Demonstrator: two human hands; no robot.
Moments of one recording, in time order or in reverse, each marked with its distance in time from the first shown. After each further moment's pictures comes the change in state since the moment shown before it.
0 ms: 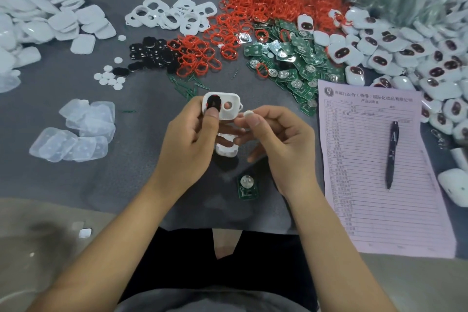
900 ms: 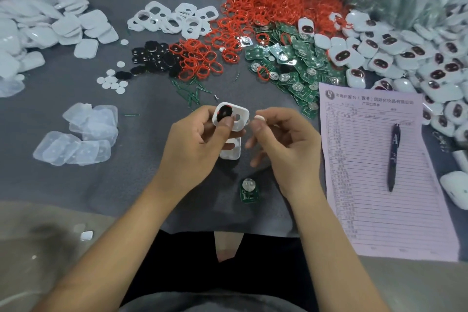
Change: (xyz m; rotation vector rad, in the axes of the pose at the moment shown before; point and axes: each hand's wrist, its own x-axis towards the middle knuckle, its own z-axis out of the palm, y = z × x) left_hand 0.001 -0.004 0.003 -0.116 -0.092 -0.064; right_hand -0.002 -0.001 -0.001 -0.063 0.071 -0.074
